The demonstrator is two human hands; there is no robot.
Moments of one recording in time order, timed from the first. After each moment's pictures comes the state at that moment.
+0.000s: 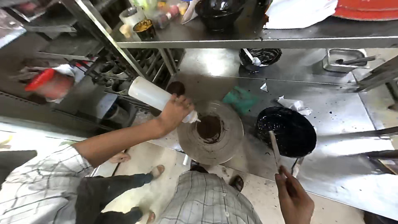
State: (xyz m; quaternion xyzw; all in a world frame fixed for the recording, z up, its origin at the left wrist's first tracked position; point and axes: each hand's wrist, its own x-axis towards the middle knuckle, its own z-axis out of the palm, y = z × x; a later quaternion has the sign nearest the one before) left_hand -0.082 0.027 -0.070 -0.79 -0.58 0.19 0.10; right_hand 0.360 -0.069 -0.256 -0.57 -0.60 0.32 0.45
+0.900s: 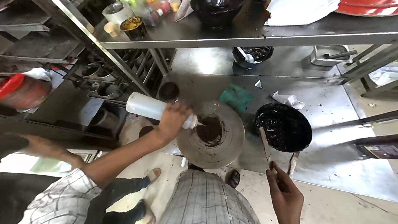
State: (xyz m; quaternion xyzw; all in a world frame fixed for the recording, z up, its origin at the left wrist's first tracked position) left_hand -0.084 0.019 -0.084 -0.77 -0.61 0.16 0.07; right_hand 0.308 -0.078 -0.237 -0.60 -0.56 0.32 0.46
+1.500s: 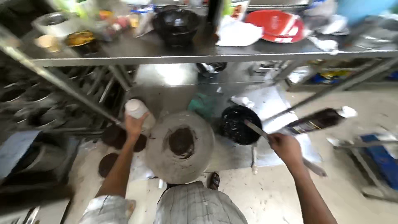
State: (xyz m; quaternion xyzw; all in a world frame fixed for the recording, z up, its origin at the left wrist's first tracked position) left_hand -0.163 0.095 -0.215 -0.41 -0.71 -0.52 -0.22; right_hand 0.430 0.058 -0.168 -0.74 -0.65 0.13 0.14
